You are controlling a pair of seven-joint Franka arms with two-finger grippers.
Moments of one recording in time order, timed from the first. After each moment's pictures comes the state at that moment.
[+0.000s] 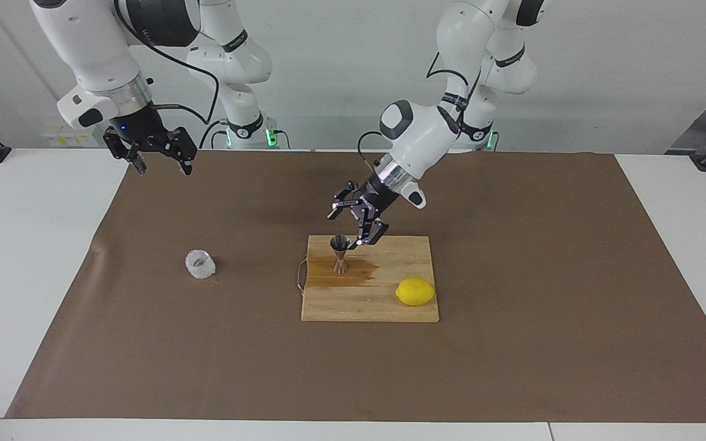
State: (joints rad) left arm -0.60 0.24 -0.13 -1.94 -0.98 2.77 -1.91; right arm -0.05 -0.07 0.03 -1.70 0.02 1.64 0.04
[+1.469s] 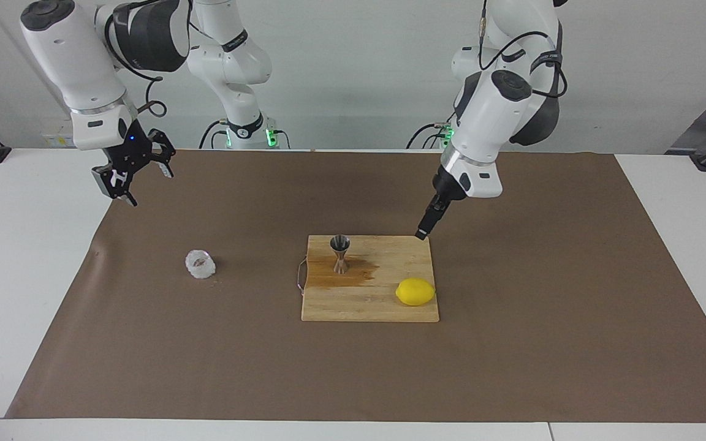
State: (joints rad) left arm -0.32 0.08 -0.11 -1.86 -0.20 2.16 -1.22; right arm -0.14 -0.08 0.02 -1.85 0.04 1.85 -1.25
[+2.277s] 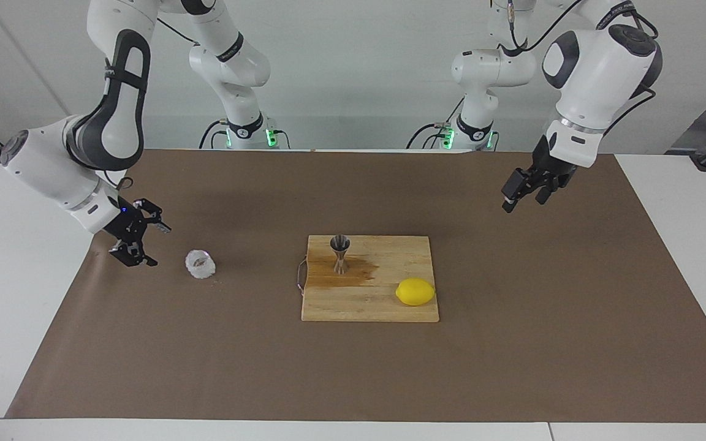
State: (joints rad) left arm -0.05 -0.07 -0.10 -1.84 -0.08 1.92 -0.37; right arm -0.30 0.26 0.03 -1.89 0.46 2.03 -1.99
